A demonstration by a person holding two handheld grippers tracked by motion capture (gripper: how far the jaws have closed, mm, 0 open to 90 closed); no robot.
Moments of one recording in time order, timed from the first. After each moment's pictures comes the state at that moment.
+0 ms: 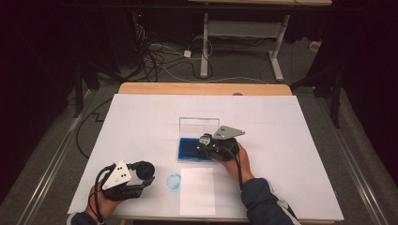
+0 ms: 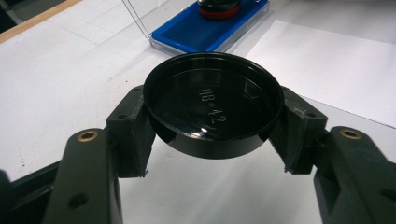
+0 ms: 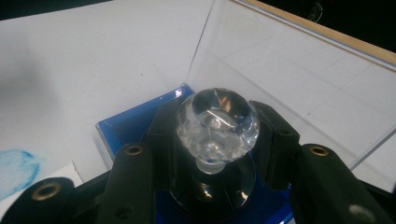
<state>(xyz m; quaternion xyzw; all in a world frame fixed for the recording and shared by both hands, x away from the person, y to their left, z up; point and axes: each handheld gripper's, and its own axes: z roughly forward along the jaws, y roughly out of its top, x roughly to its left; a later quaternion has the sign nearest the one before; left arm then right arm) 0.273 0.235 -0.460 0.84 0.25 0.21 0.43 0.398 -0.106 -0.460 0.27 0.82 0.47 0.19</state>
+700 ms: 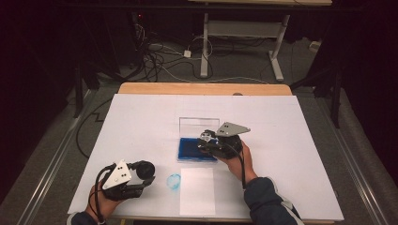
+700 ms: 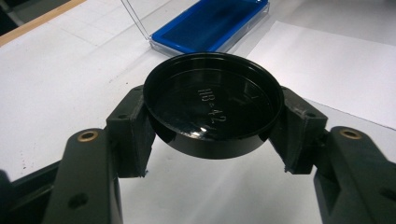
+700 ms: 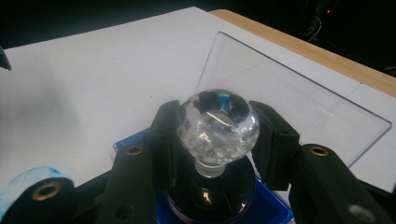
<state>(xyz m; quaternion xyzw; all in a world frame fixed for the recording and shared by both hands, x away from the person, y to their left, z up) 0.273 0.235 -0.459 0.84 0.25 0.21 0.43 0.391 -0.111 -0.436 0.26 0.81 0.49 0.19</state>
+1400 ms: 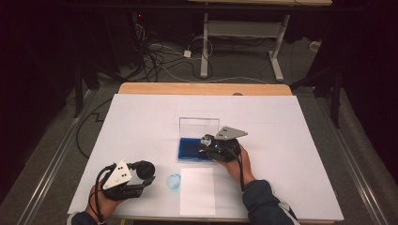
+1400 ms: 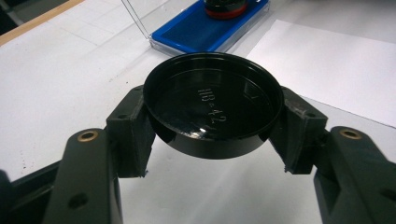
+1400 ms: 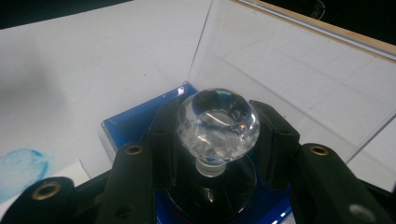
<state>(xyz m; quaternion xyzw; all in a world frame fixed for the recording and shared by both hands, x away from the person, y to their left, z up) 0.273 0.234 -0.460 0.84 0.25 0.21 0.43 0.395 -0.111 -0.462 0.27 0.81 0.48 0.18</state>
